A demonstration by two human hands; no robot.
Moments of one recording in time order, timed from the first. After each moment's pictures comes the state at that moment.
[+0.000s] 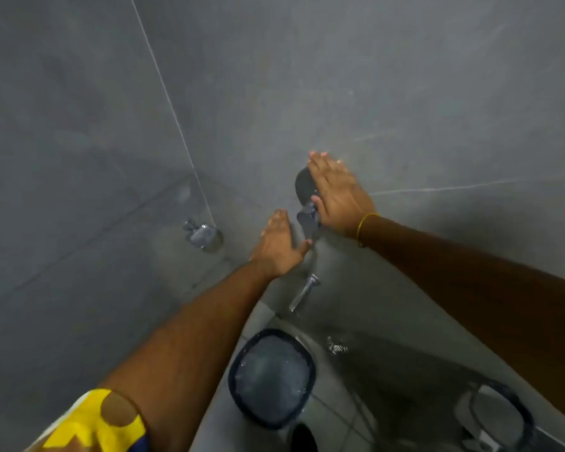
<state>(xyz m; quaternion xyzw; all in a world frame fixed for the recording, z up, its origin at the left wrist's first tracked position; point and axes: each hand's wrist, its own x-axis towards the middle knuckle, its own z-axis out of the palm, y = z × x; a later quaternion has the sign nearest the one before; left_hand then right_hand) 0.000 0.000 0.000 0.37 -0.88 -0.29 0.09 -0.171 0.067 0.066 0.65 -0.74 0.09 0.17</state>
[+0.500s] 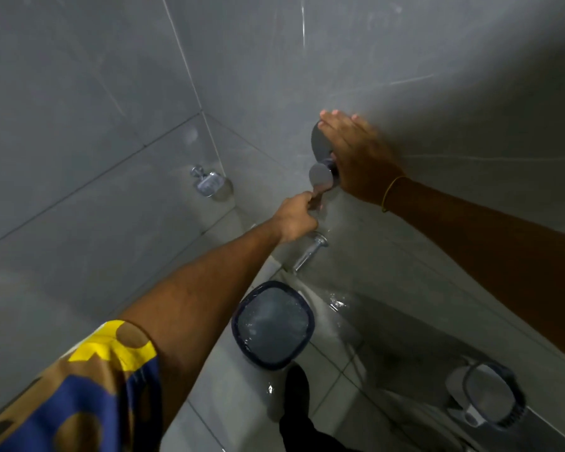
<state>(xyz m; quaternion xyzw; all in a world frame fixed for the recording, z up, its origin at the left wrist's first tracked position) -0.025 -0.009 -0.025 0.40 -0.80 -0.45 0.00 -0.203 0.046 0.043 0.71 -0.67 0.04 0.22</state>
